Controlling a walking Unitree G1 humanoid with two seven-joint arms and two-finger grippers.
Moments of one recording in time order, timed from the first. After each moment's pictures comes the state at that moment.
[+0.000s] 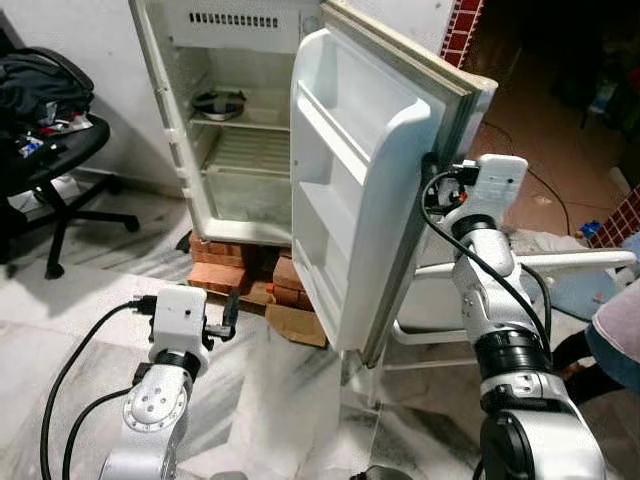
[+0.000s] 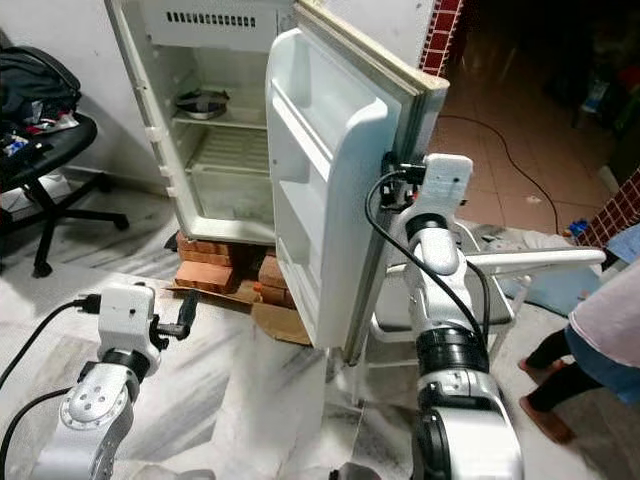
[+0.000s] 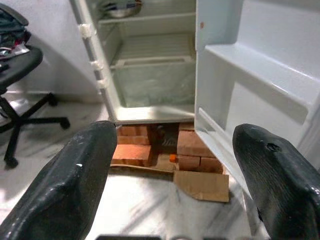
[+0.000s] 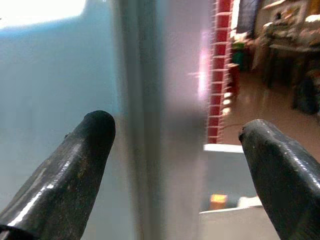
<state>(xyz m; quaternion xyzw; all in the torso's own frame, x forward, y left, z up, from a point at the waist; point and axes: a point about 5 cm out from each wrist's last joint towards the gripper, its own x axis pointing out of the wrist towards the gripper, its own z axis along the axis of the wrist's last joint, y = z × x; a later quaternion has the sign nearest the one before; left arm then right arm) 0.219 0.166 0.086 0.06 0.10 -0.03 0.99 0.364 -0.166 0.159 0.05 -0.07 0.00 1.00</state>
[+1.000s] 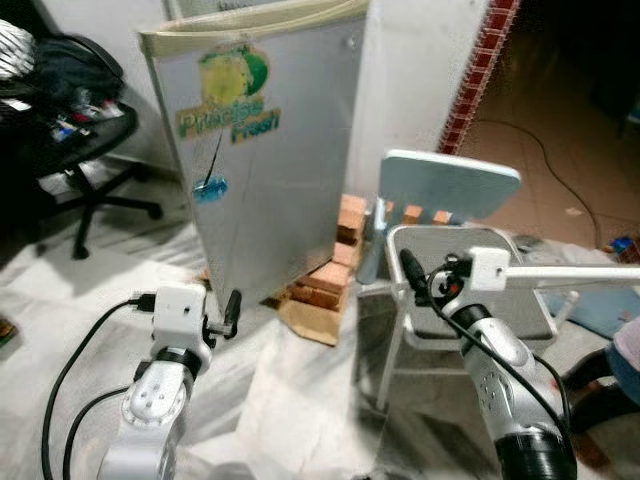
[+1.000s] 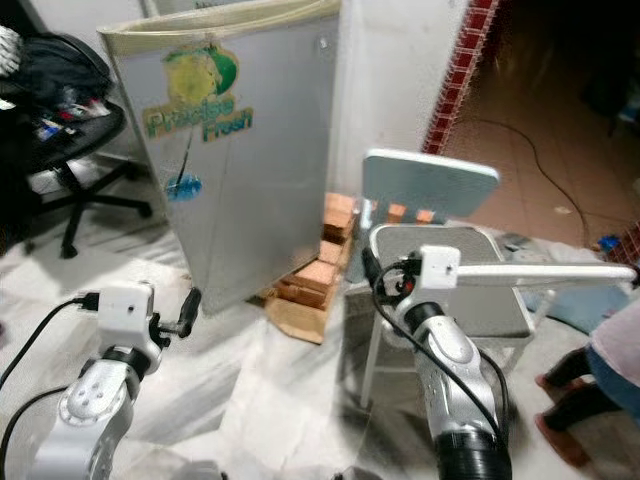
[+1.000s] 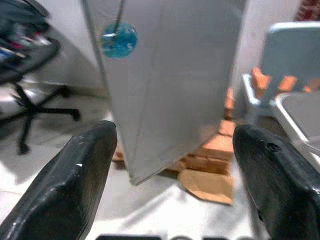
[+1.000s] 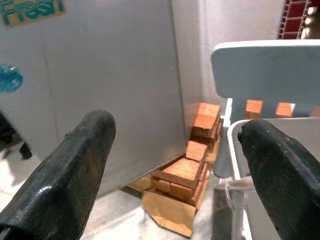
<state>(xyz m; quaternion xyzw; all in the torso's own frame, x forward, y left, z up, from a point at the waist) 0.224 0.162 0.091 0.05 0.10 -0.04 0.99 0.280 -0.173 0.077 0.10 0.08 0.07 0.99</state>
